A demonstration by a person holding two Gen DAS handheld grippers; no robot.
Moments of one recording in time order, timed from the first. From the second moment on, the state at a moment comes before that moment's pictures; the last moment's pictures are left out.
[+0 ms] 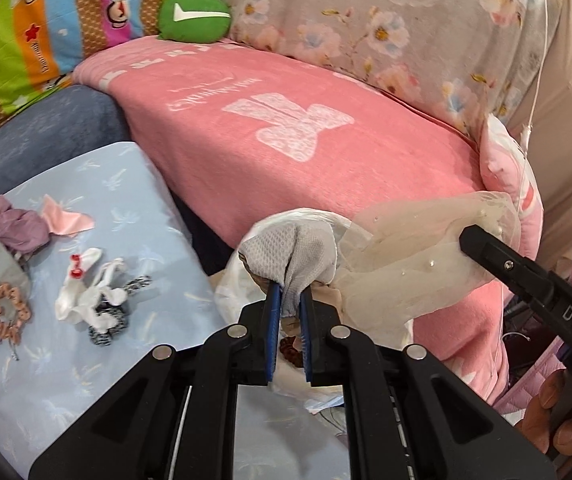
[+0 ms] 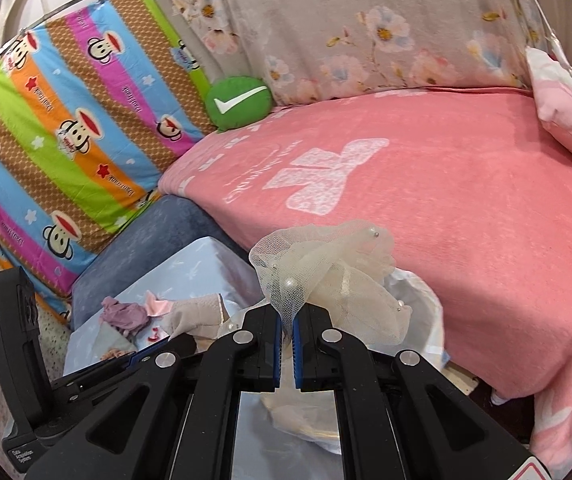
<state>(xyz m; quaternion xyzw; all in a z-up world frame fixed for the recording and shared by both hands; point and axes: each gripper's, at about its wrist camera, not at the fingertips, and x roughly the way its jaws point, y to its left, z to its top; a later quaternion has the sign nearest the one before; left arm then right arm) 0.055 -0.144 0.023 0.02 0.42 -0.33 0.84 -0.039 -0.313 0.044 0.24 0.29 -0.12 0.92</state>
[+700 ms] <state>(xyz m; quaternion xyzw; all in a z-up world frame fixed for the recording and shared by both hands) 0.054 -0.171 0.020 0.04 0.41 -0.32 0.85 -0.030 -0.329 0.018 0.25 0.32 -0.13 0.90</state>
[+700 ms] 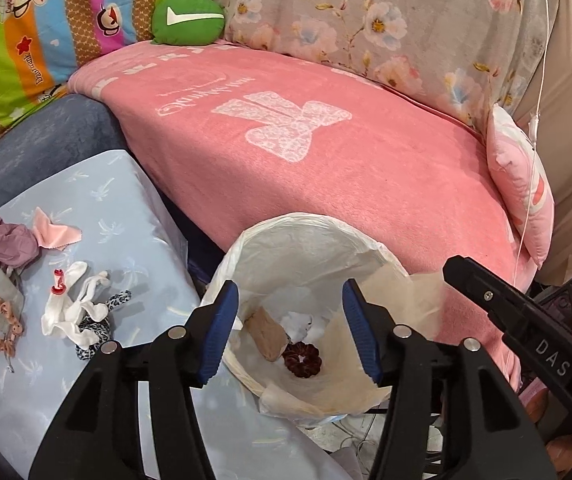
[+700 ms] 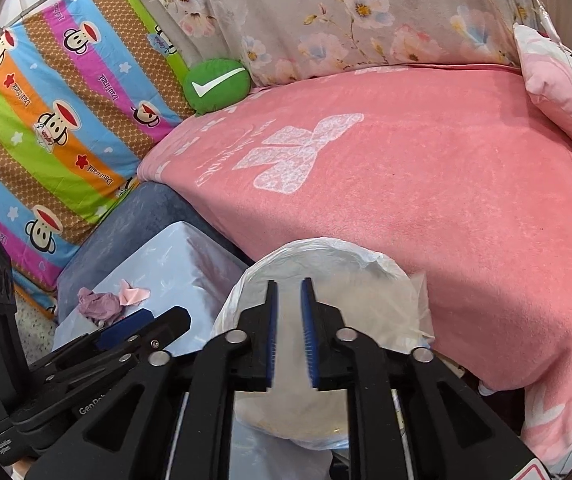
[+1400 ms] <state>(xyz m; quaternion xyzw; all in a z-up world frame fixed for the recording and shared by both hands) 0.063 -0.150 0.012 0.02 0.42 -0.29 0.86 -0.018 -0.313 0.019 0.22 0.33 -0.11 0.91</state>
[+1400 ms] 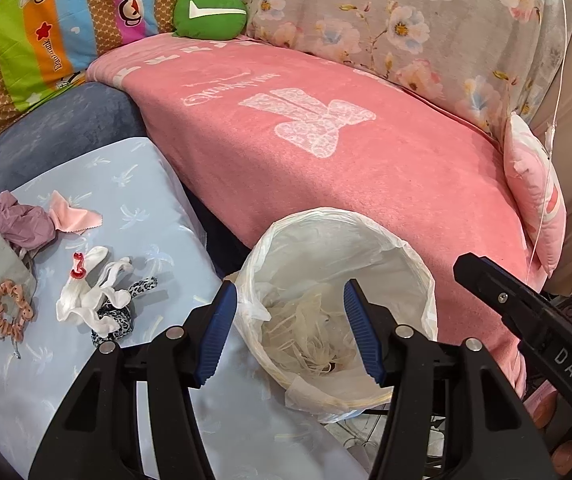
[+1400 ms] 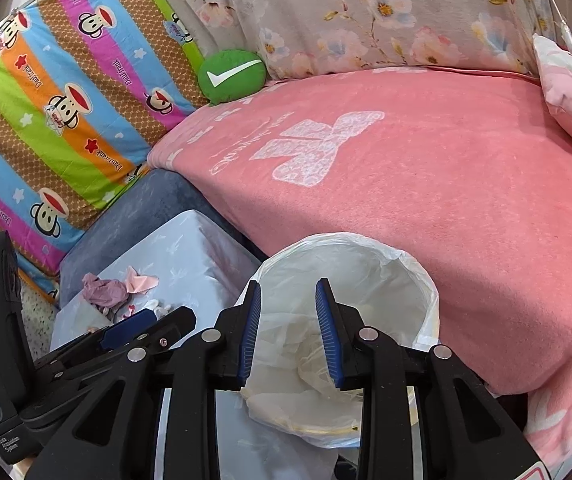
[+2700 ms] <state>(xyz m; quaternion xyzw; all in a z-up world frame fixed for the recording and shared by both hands) 0.137 -0.008 -0.052 -0.03 0.48 -0.14 0.87 0.056 -0.201 -0.029 0.17 0.42 -0.02 0.89</state>
